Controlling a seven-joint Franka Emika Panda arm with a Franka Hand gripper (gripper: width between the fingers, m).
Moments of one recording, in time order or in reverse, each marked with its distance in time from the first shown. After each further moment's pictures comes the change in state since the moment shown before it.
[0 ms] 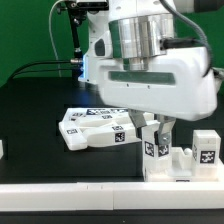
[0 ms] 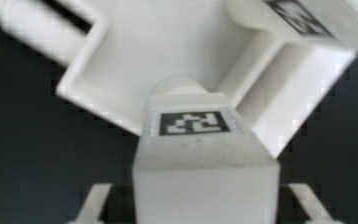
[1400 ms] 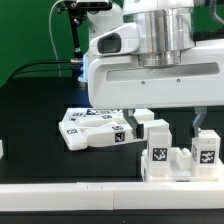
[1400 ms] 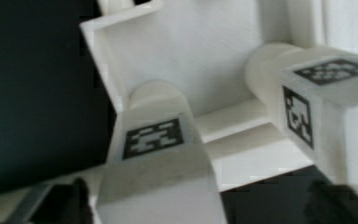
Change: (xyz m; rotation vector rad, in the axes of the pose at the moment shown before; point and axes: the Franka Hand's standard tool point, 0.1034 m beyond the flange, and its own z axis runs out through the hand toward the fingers) arm -0.014 -0.010 -0.005 -0.041 0.004 -1.014
